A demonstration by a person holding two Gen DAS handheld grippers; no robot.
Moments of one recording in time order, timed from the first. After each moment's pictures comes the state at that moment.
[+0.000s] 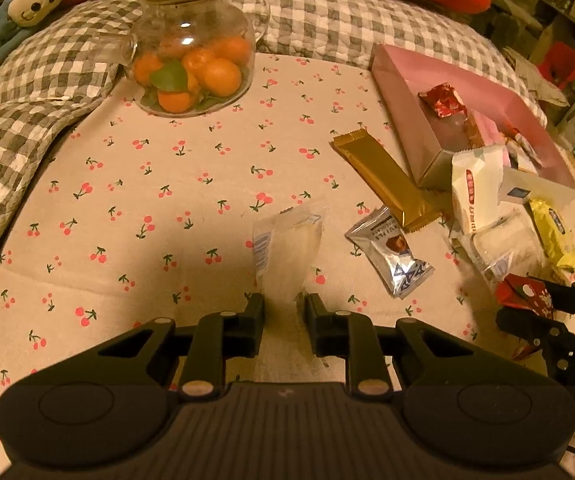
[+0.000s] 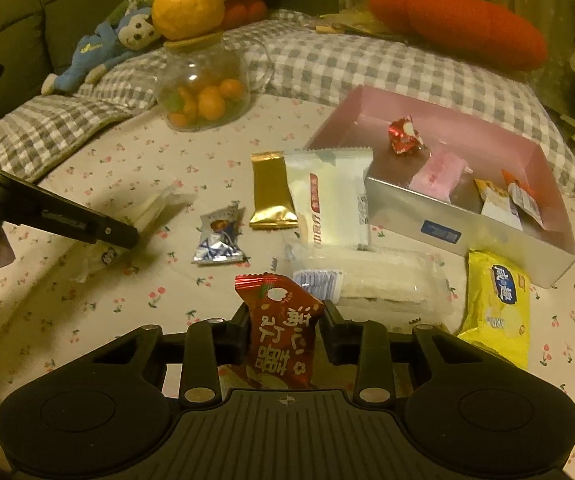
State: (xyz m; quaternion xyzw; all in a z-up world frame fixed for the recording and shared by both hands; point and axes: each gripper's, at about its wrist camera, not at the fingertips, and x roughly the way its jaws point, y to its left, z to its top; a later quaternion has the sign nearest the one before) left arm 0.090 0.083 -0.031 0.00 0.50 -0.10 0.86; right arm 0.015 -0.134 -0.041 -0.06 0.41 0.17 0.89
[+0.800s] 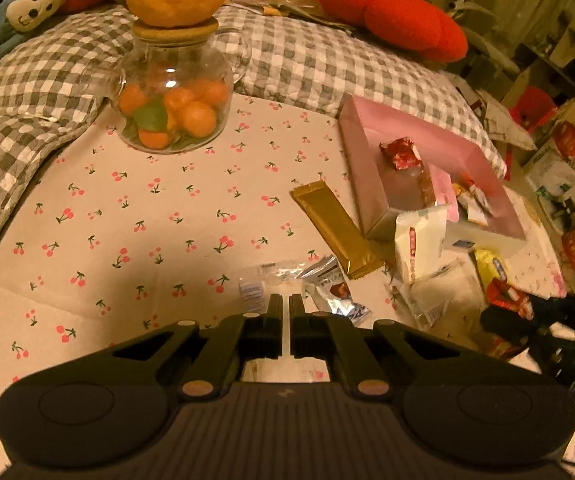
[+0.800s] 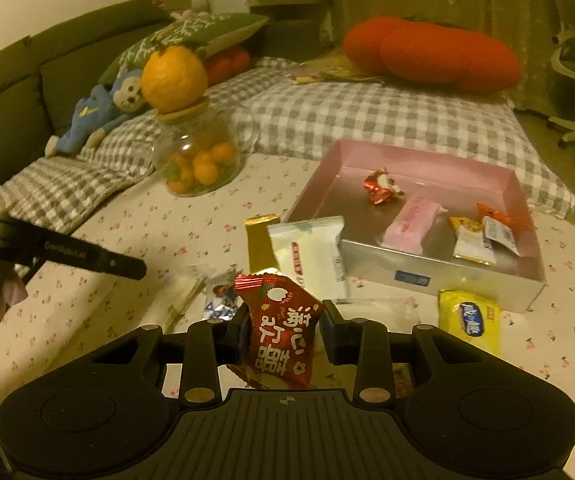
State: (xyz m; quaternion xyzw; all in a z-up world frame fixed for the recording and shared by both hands) left arm 0.088 0.085 -0.001 -0.06 0.47 -0.14 0.87; right arm 0.014 -0.159 -0.002 0.00 0.37 0.17 0.91
